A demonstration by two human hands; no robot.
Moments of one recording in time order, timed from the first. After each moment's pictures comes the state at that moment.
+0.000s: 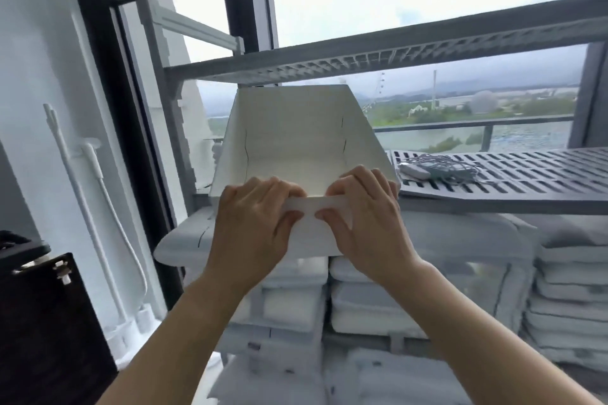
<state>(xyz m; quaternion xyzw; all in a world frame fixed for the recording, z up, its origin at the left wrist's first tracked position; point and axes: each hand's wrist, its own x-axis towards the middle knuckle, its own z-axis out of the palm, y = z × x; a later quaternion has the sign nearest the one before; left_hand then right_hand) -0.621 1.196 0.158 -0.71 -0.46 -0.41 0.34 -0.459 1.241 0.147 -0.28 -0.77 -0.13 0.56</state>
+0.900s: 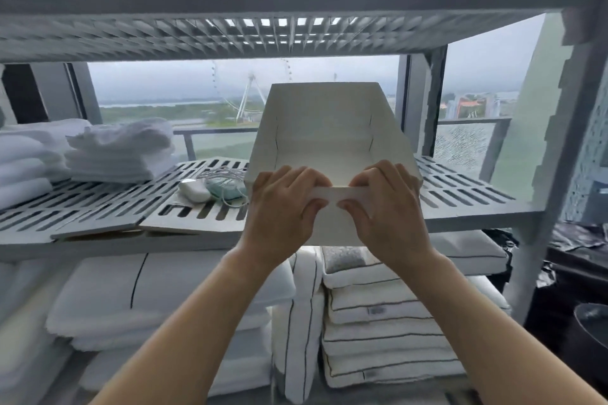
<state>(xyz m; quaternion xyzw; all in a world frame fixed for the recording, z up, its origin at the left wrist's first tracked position) -0.170 1.458 0.136 -0.79 -0.32 -0.49 0.20 -0.006 1.438 0.127 -0.43 -0.69 -0.25 0.52</state>
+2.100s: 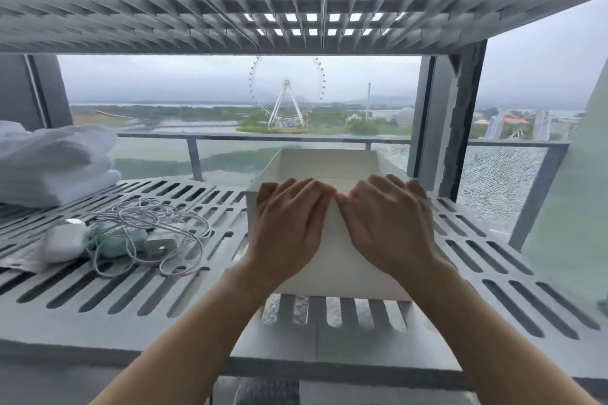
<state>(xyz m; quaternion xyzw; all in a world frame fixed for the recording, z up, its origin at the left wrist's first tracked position) -0.002 1.671 0.142 -0.75 -0.39 -0.50 0.17 0.149 1.669 0.149 -0.46 -0.72 -0.28 0.44</state>
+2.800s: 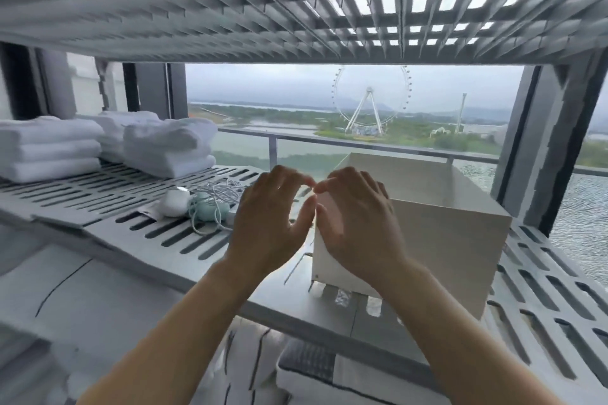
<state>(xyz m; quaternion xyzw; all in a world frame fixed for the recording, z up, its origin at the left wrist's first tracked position) -0.056 1.613 0.140 -0.66 -0.55 -0.45 0.23 0.082 1.655 0.145 -0.24 -0.81 -0.17 0.51</state>
